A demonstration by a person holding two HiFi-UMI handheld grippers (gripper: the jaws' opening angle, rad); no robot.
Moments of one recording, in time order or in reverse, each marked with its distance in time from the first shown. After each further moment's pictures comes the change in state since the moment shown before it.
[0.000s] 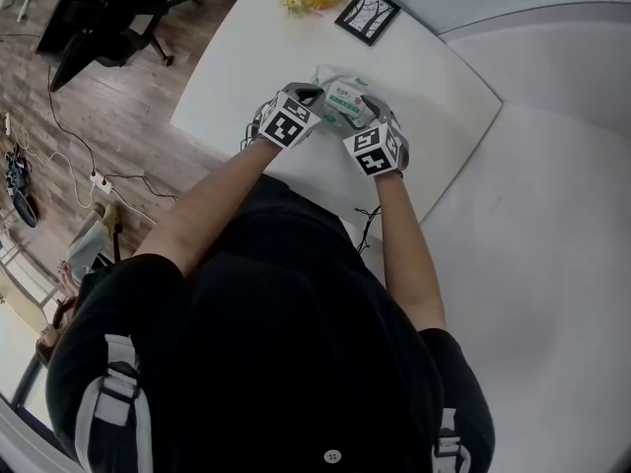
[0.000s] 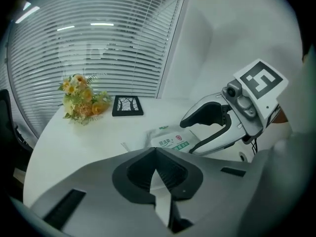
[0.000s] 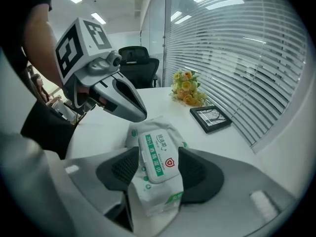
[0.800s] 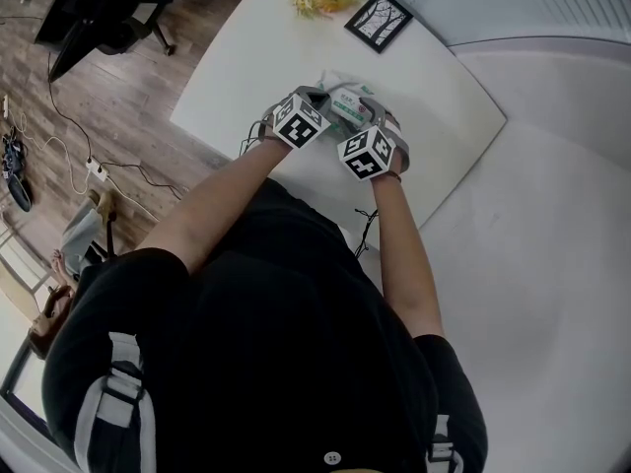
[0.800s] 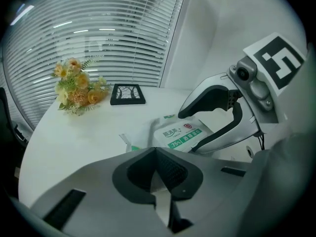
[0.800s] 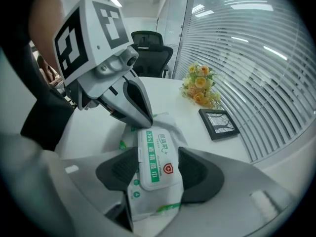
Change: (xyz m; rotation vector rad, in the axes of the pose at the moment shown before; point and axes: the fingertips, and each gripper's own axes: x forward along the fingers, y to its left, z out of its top) left arm 0.034 0.012 -0.019 0.000 0.093 0.016; right arm 0.030 0.000 -0.002 -0.186 0.118 0.012
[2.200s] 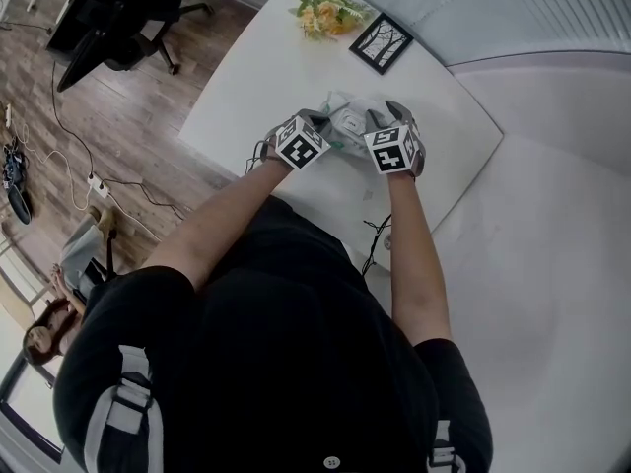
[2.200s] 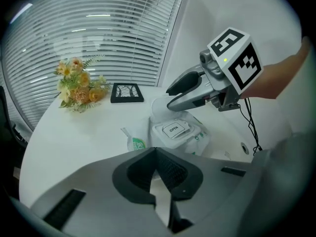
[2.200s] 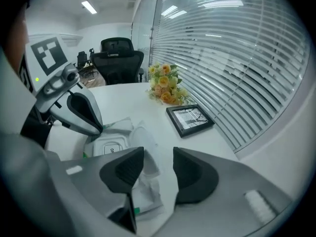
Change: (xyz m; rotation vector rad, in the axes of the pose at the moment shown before) left arm -0.013 -0.003 -0.013 0.014 0.008 -0.033; right arm -0.004 -0.079 0.003 0.220 -0.042 -0.145
